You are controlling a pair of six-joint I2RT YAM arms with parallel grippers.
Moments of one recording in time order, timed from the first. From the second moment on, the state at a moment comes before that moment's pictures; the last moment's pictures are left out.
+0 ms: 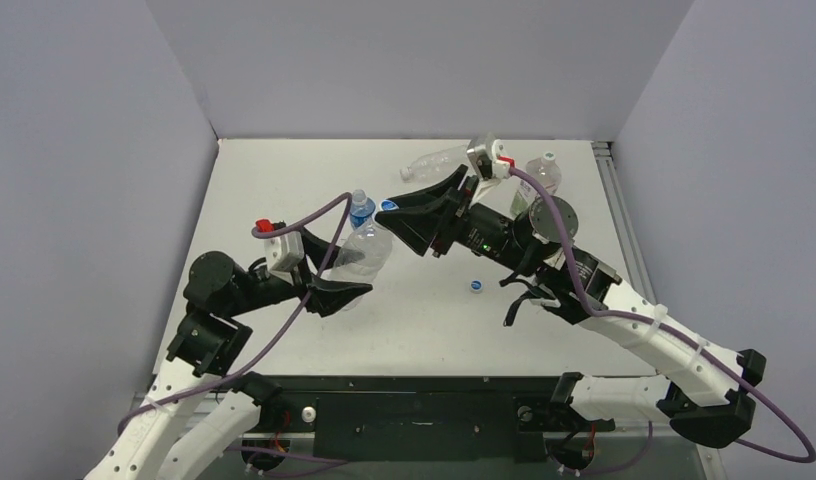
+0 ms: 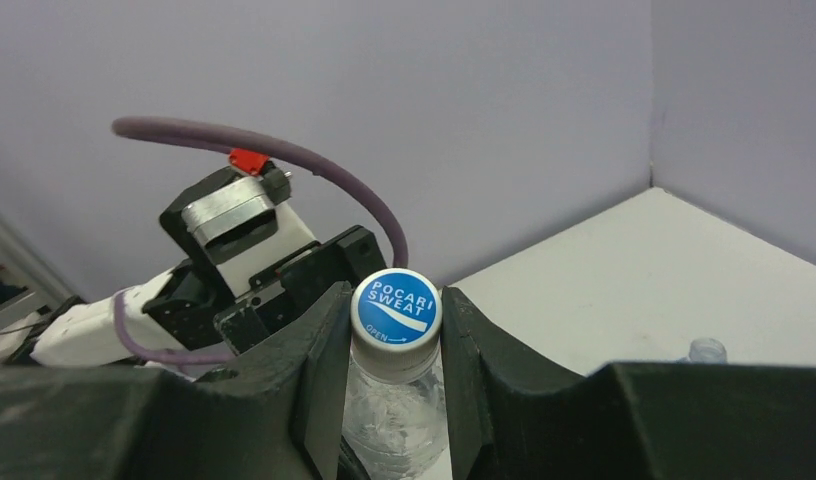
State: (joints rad) left arm -0.48 0.64 0.80 -0.03 0.76 -0.15; right arm 1.00 1.13 1.34 0.01 -0.13 0.35
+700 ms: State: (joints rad) left arm -0.48 0.63 0.87 0.03 0.97 -0.30; right arm 0.98 1.16 1.43 0.11 -0.56 0.35
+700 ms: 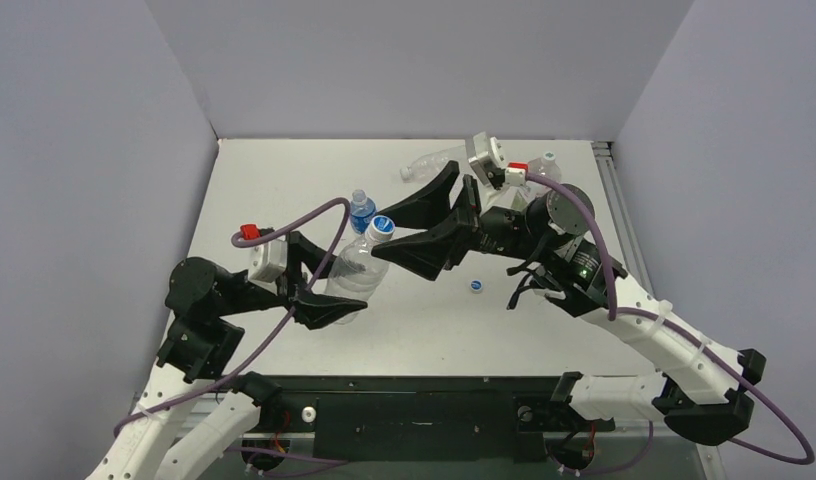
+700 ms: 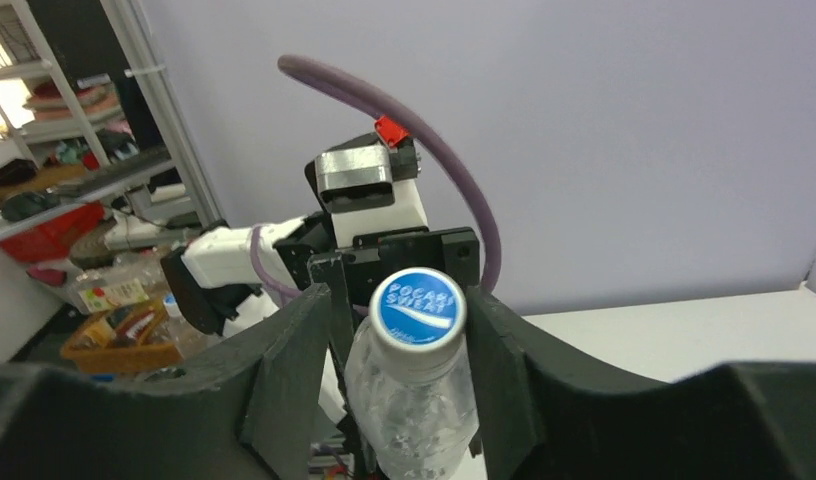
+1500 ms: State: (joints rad) left arm -0.48 0.67 0.85 -0.08 0.59 0.13; right arm 1.18 1.34 1.67 -0.29 0.47 0.32
